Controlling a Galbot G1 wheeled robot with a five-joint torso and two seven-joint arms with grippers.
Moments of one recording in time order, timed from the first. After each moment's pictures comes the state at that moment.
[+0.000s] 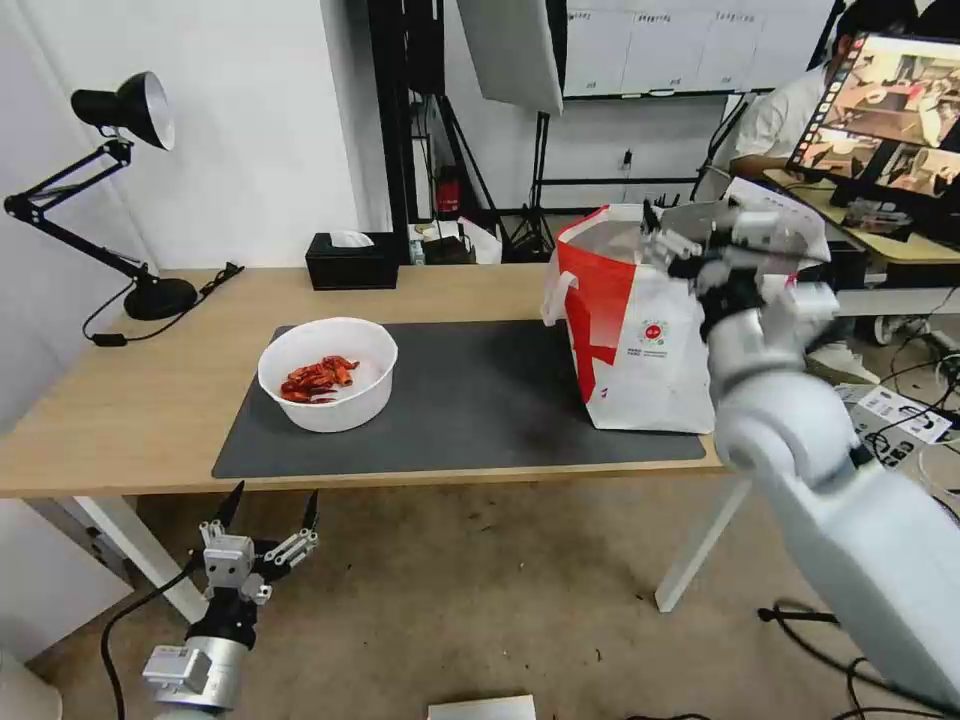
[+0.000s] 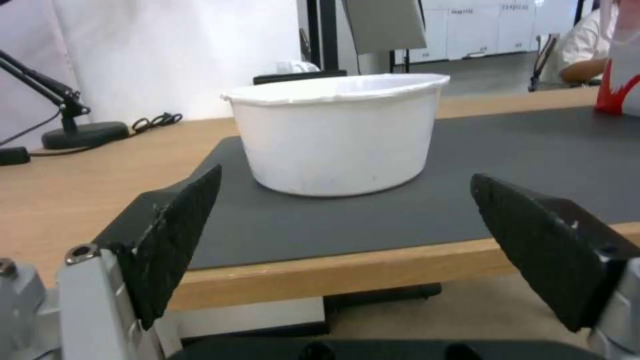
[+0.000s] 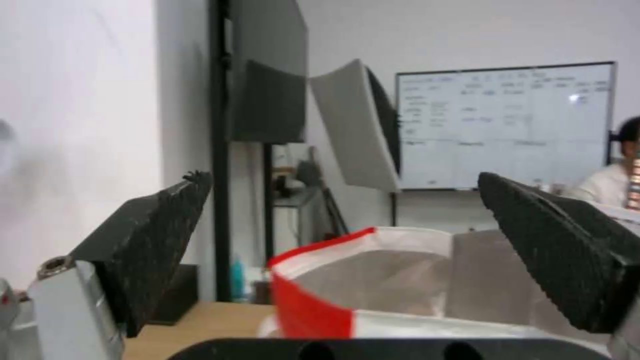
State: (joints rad) left arm 1.75 -1.18 -0.60 -2.05 -0.26 -0.30 -0.09; right arm -0.89 0.82 0.24 2.23 0.71 -0.16 0.48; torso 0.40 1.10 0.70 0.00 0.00
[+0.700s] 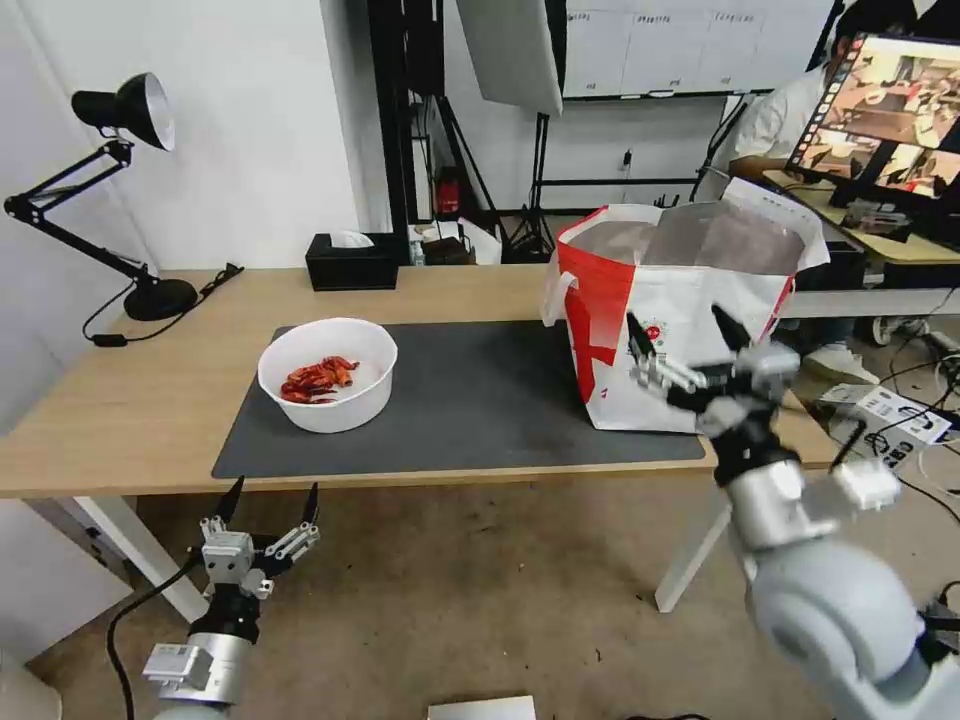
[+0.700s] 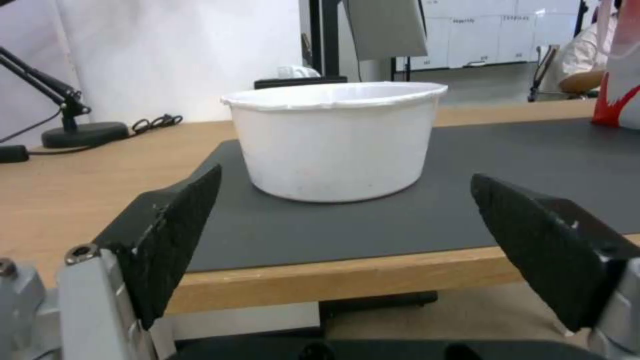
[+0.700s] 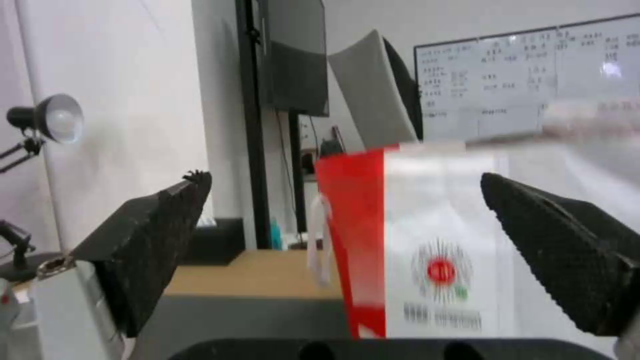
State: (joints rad) left arm 1.75 -1.19 -0.59 -2.06 -0.26 -0.31 -0.09; right arm -1.43 0.95 0.42 2.36 0.53 0.04 0.29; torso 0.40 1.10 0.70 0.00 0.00
